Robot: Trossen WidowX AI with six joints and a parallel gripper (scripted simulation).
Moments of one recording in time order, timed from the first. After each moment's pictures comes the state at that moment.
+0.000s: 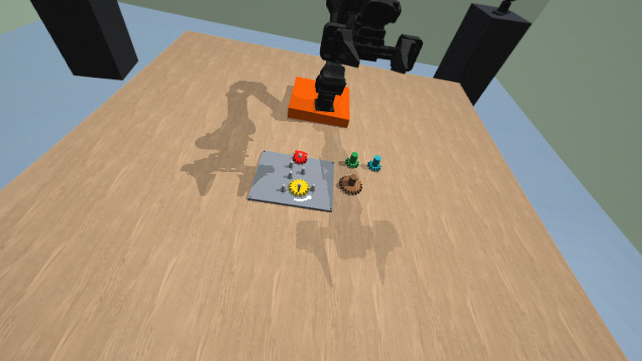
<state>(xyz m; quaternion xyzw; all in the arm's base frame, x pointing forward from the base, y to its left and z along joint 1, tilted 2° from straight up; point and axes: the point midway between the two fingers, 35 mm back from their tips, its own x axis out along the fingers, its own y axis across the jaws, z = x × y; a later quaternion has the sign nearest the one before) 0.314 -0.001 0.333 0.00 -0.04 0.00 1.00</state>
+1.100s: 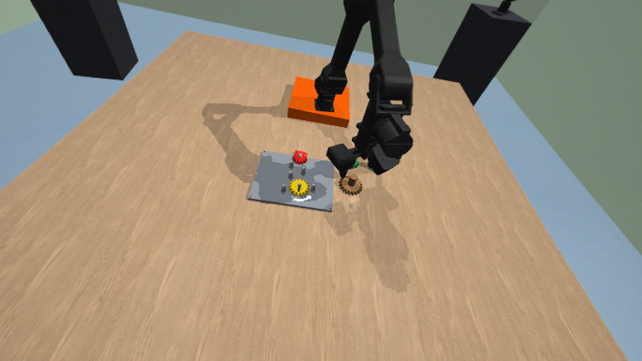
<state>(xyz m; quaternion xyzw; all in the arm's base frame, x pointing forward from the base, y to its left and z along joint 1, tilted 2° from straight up) 0.323 0.049 0.069 -0.15 0.67 0.17 0.71</state>
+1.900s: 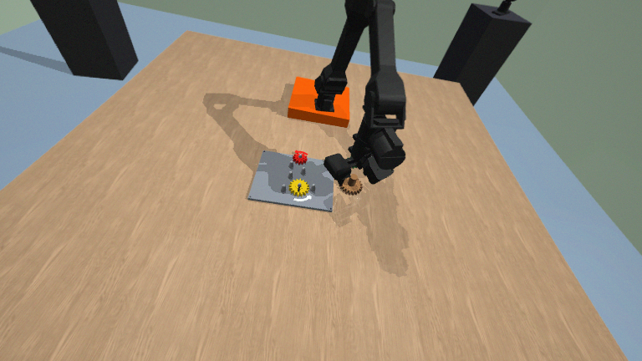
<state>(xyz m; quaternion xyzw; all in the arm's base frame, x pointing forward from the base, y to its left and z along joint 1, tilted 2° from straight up) 0.321 0.050 0.036 -0.15 0.67 0.17 0.70</state>
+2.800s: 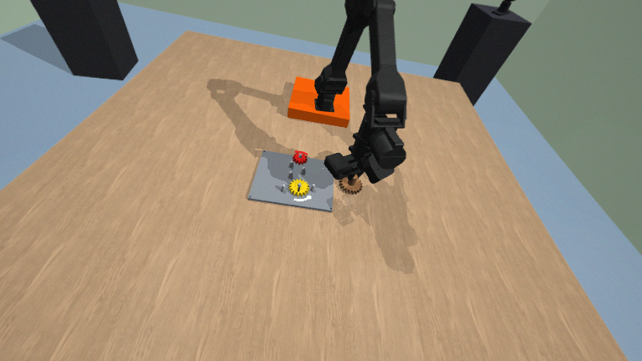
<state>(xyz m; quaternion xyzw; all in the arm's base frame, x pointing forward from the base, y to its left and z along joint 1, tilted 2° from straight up) 0.321 0.050 0.039 -0.15 0.68 0.17 0.70</state>
